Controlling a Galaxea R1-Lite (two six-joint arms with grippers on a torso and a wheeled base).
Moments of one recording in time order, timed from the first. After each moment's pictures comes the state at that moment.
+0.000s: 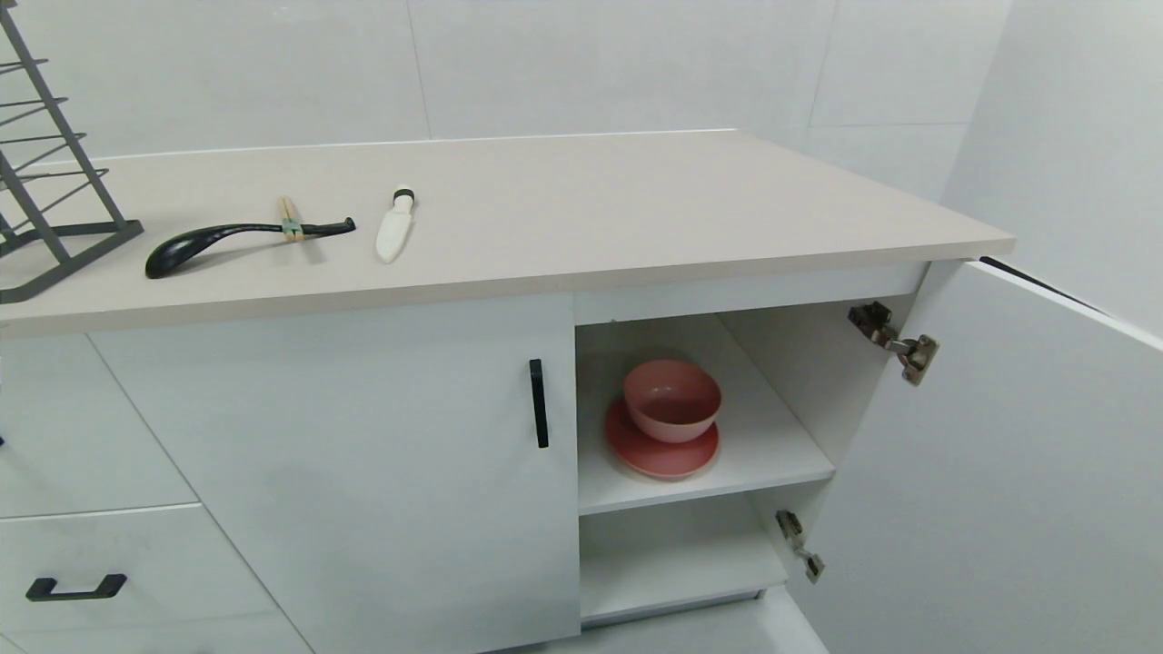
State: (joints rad) left arm 0.00 0.00 0.00 0.00 -0.06 0.03; right arm 0.00 0.13 -0.01 0.01 -0.01 0.00
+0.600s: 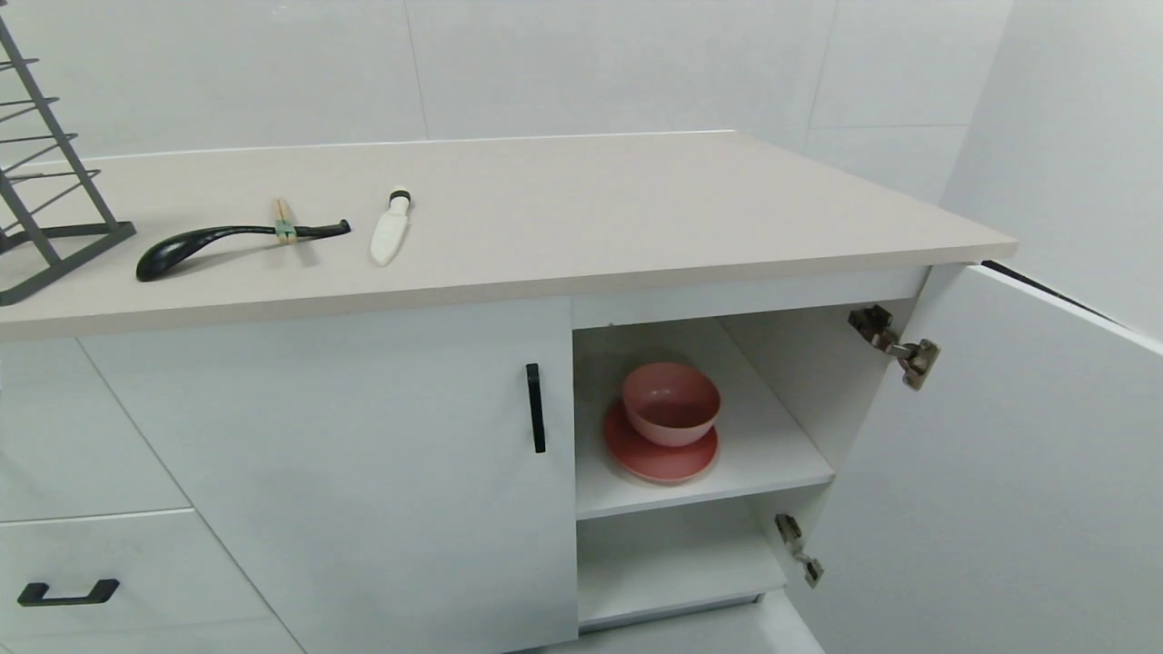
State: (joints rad) left arm 0.00 0.00 0.00 0.00 -0.06 0.03; right arm 0.00 0.02 0.00 0.01 0.01 0.00
